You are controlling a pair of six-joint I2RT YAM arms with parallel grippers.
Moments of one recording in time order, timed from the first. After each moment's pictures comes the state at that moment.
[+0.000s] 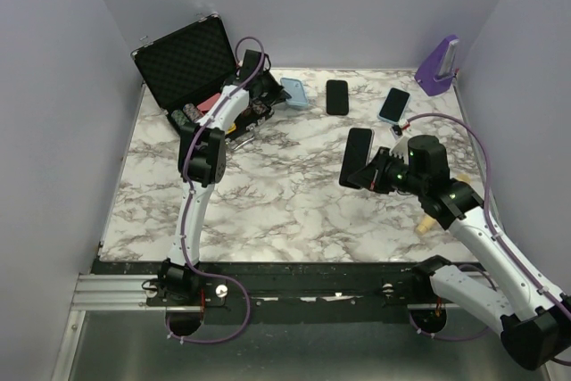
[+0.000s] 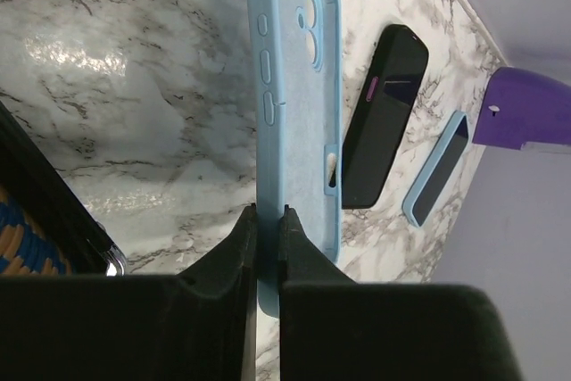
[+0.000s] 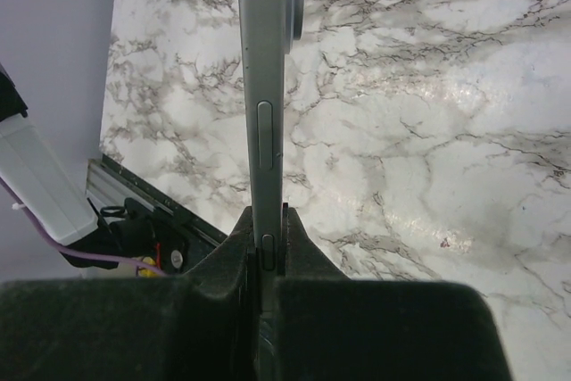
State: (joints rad) left arm -0.29 2.54 2.30 -0.46 0.30 -1.00; right arm 0.43 0.88 0.80 -0.46 -0.32 0.63
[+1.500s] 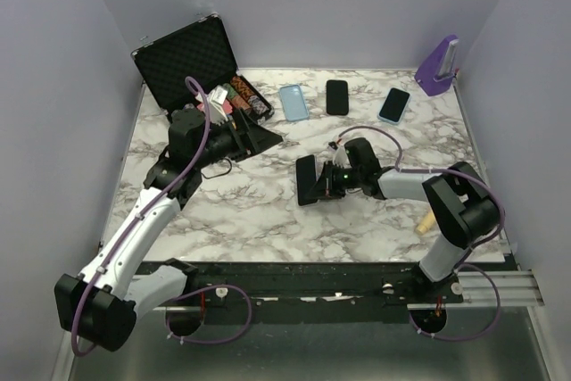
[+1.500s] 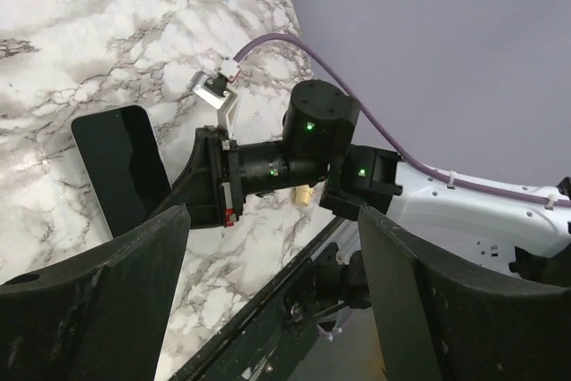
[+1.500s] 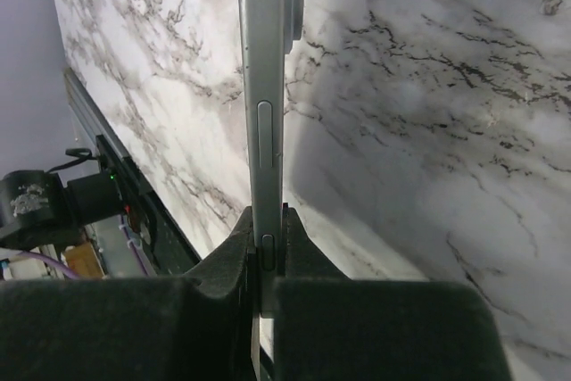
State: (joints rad) left arm -0.38 1.06 0.93 -0.12 0.51 -0.87; right arm 0.52 1.68 0.74 0.16 -0.62 0.64
